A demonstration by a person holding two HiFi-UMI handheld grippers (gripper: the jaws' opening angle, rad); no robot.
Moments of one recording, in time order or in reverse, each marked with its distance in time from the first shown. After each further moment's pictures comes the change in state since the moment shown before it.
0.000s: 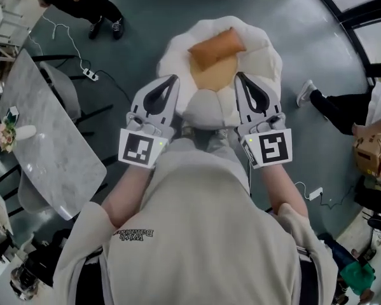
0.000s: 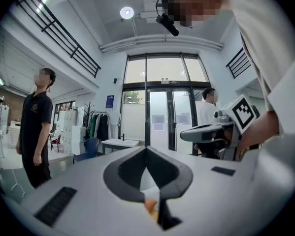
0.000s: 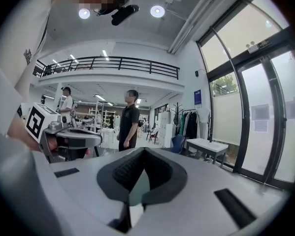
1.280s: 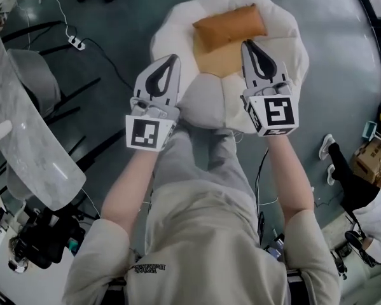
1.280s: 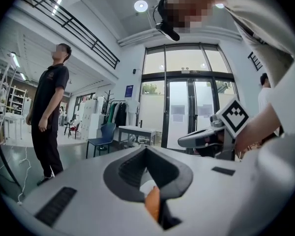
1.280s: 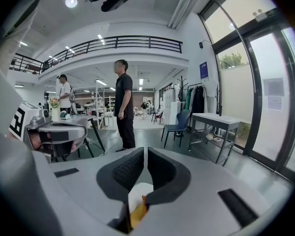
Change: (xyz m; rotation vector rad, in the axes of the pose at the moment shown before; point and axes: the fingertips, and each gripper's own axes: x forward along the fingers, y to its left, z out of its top) left arm 0.125 0.082 -0.211 -0.102 0.045 0.218; right arm 0.181 -0.085 -0.230 0.047 0.212 0.091
